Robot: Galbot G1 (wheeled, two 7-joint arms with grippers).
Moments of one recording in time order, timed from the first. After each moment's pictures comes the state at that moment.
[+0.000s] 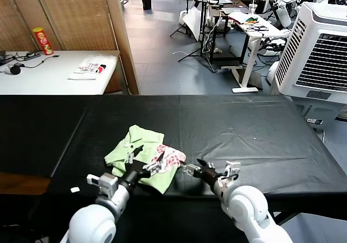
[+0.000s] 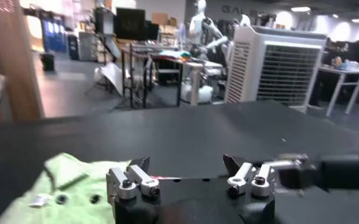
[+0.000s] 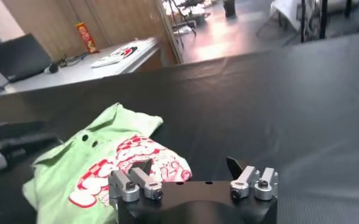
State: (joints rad) left arm 1.38 -1.15 -0.29 -2.24 -0.39 0.48 -0.11; right arm -1.20 1.25 0.24 2.01 0.90 -0.67 0.21
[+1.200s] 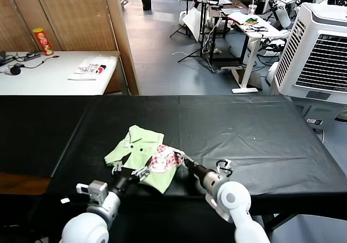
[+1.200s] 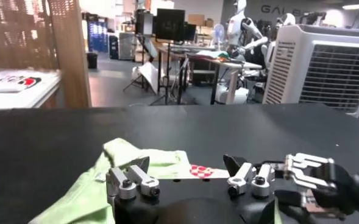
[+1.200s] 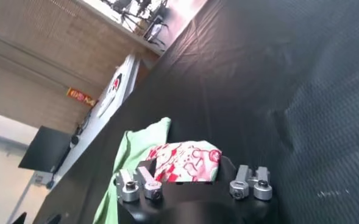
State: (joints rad) left arm 1.48 -1.18 -0.37 -2.23 -0.41 0.45 -0.13; right arm -1.15 1.40 0.27 1.83 1.23 -0.57 0.34
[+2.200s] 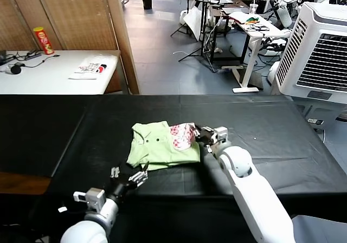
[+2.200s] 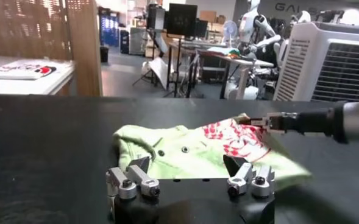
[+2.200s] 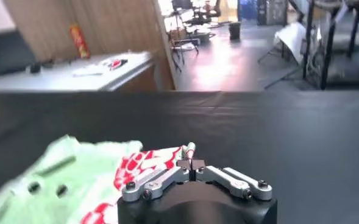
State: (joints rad) left arm 1.54 -1.22 -0.40 -2.23 -0.39 0.42 -0.12; right arm -0.83 1.27 0.20 1.60 0.32 -0.50 -0.08
